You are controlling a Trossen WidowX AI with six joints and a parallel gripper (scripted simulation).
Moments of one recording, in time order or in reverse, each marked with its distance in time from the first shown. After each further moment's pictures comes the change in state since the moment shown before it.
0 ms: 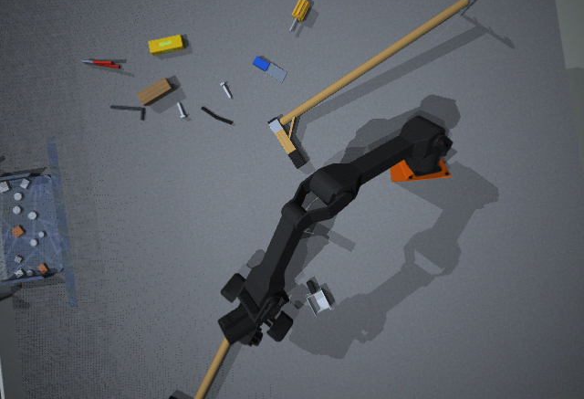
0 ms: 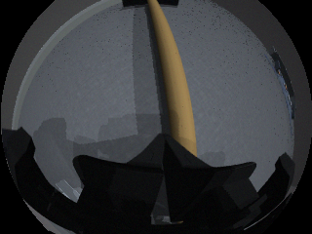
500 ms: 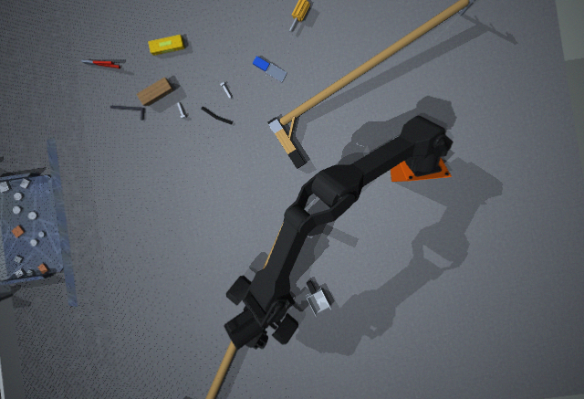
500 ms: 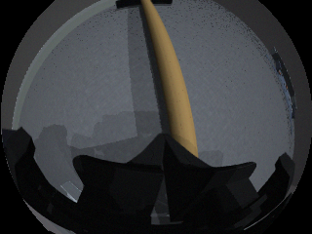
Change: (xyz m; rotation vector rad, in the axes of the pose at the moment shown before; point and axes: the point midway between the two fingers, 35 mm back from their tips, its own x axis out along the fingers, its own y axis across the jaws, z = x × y) arm -0.002 0.014 -0.003 0.002 0.005 0.002
